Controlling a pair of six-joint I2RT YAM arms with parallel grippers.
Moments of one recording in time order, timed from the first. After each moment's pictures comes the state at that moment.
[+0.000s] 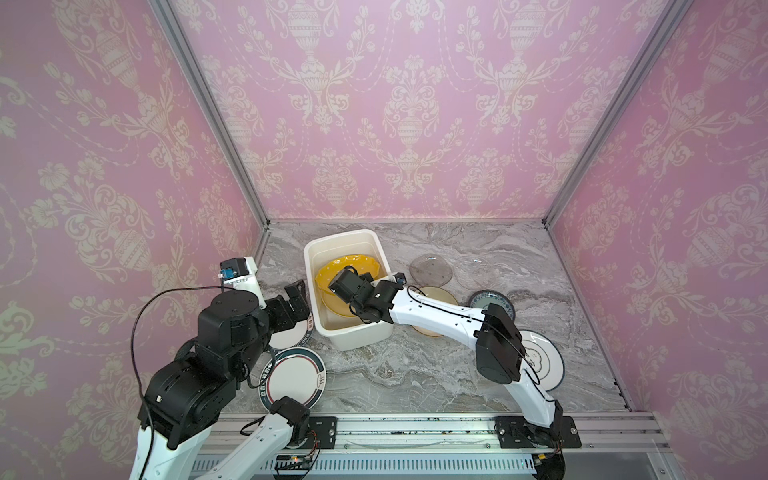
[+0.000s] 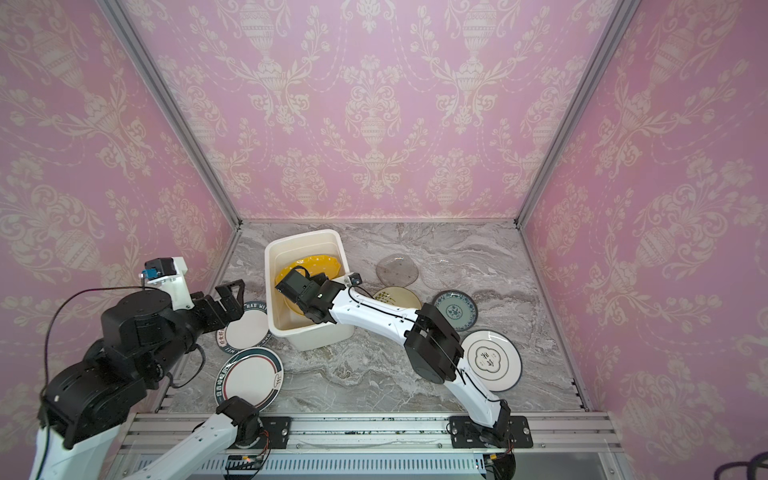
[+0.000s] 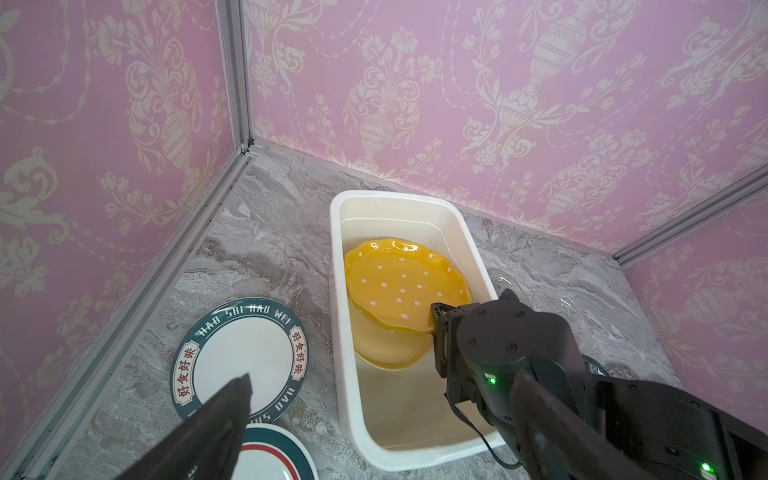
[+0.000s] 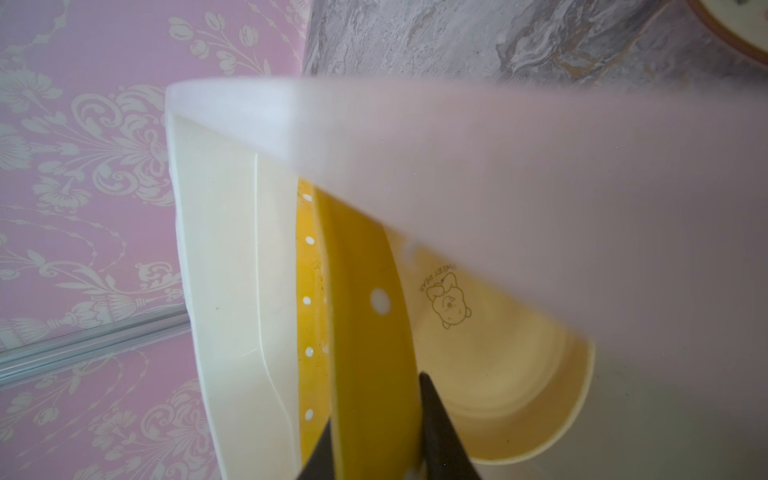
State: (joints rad) left arm -0.44 0.70 1.38 -1.14 -0.38 -0.53; right arm 1.06 2.22 2.00 -0.67 0.65 2.04
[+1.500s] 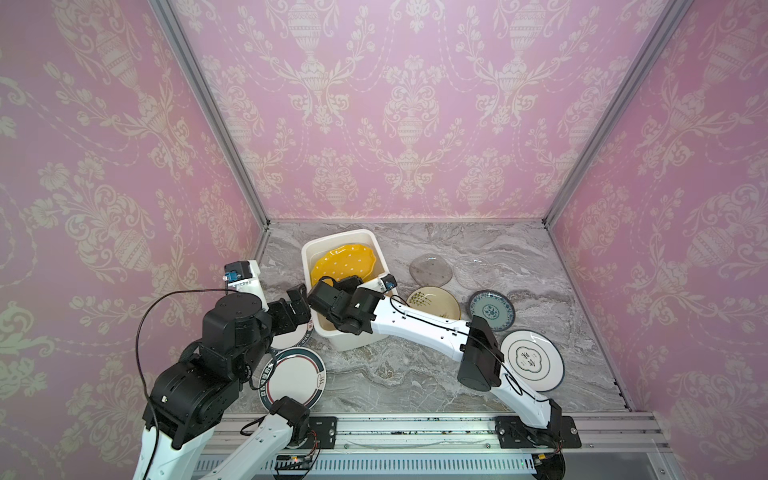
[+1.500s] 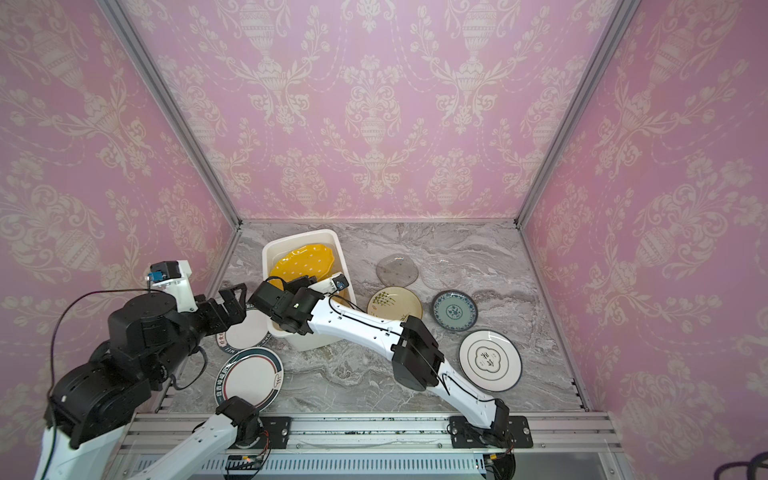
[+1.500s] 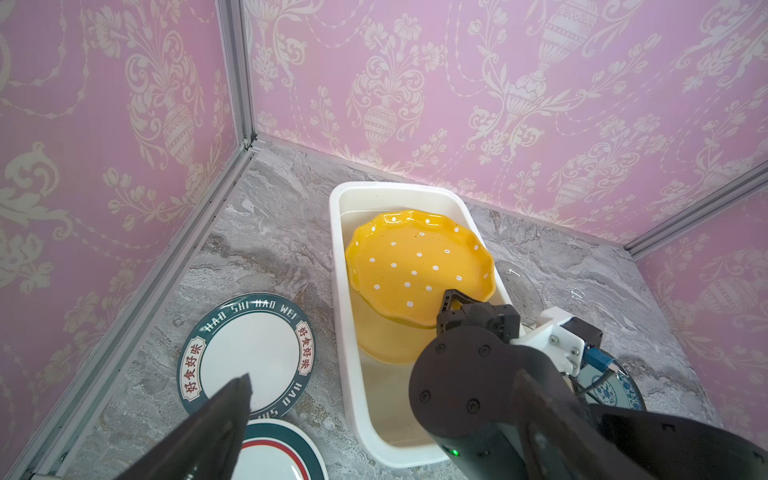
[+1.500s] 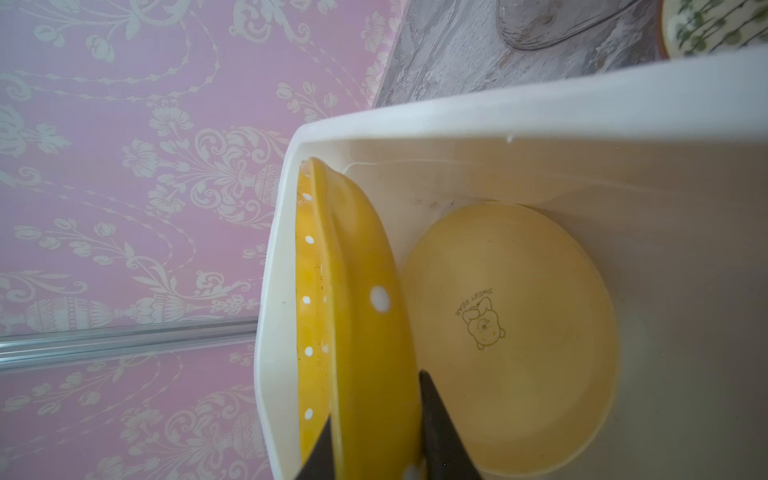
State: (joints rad) left arm -0.44 0.68 1.34 -1.13 -0.37 -0.51; right arm 1.16 2.37 2.34 -0.95 0.96 2.07
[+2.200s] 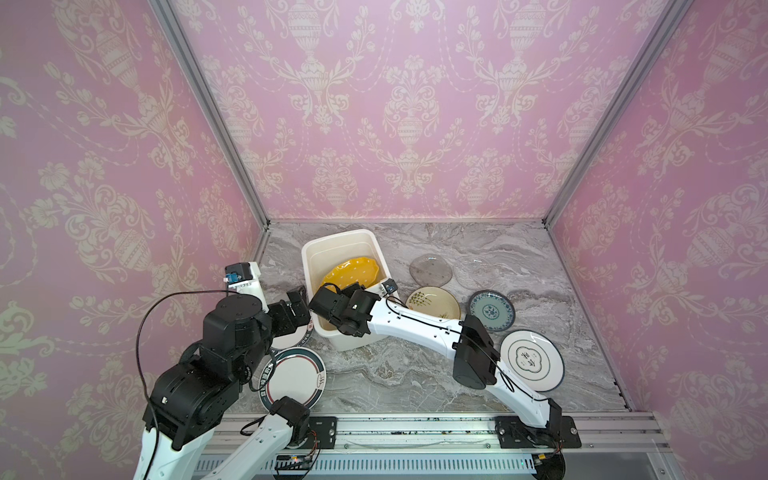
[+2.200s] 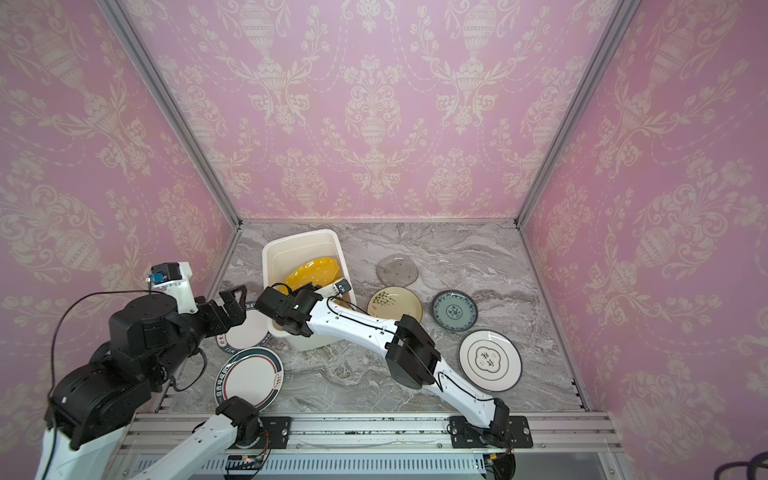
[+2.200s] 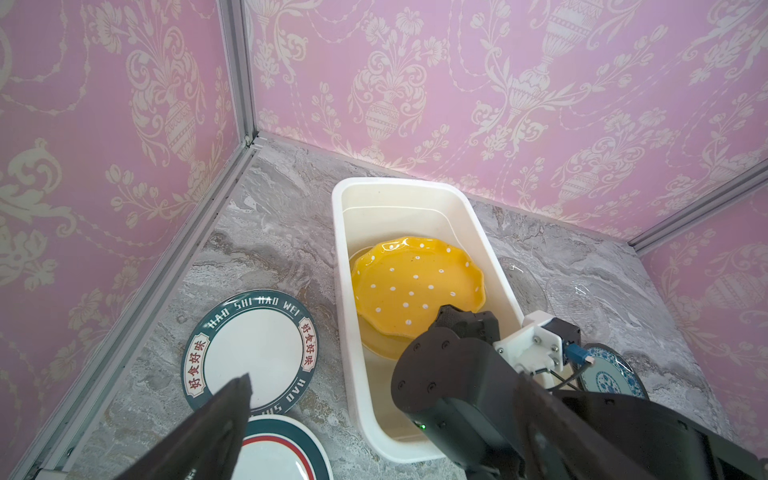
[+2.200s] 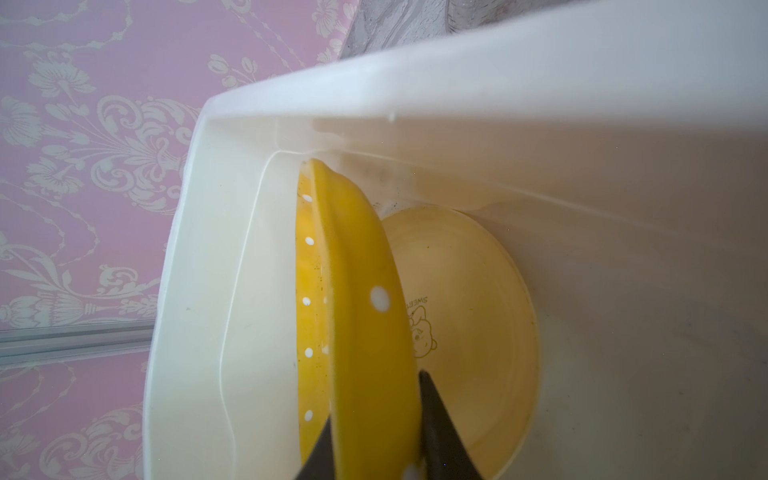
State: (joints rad) left arm -0.44 0.67 1.32 -1.14 -0.37 -0.51; right arm 1.14 2.42 2.31 -1.01 0.90 2.07
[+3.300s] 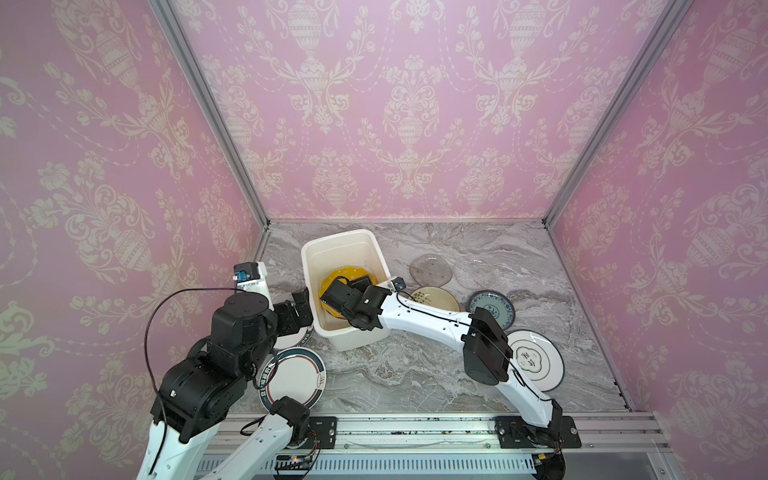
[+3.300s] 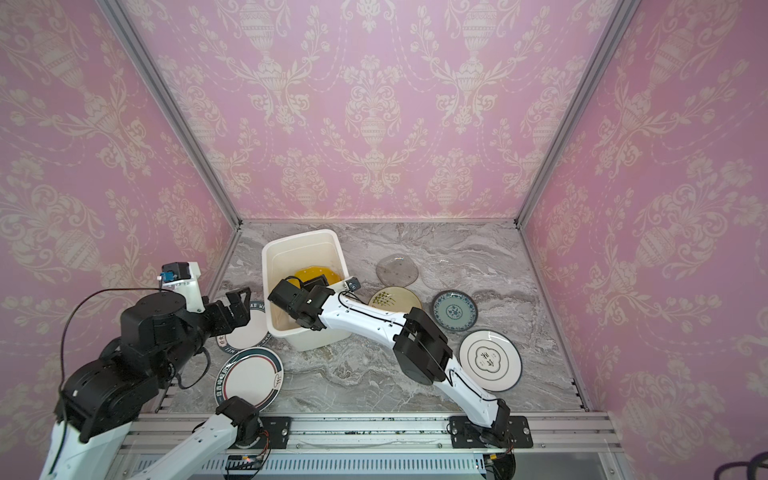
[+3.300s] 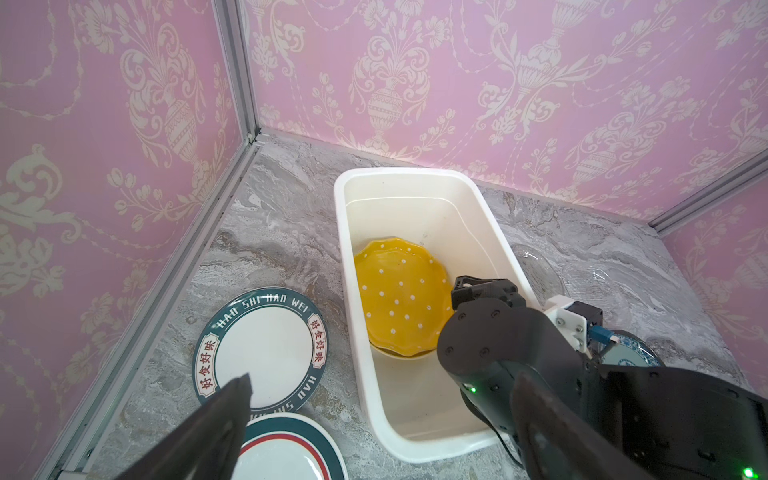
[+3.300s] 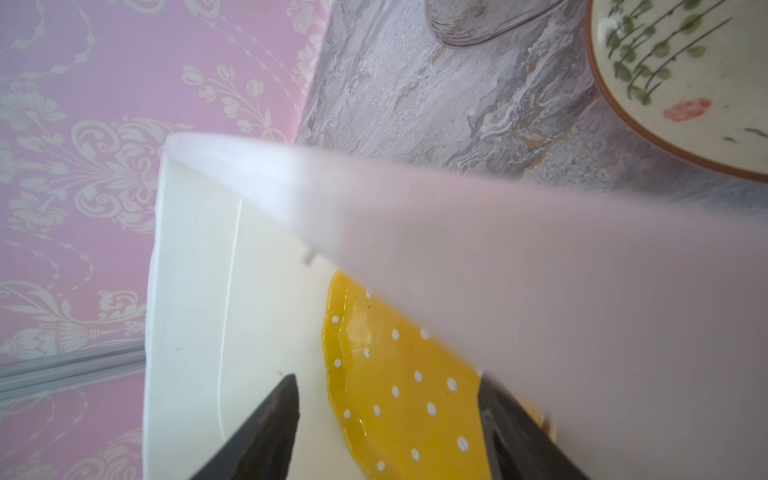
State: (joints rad) left arm -0.44 0.69 1.30 -1.13 -0.38 -0.46; right arm 1.08 2.31 2.11 -0.85 0.81 2.07
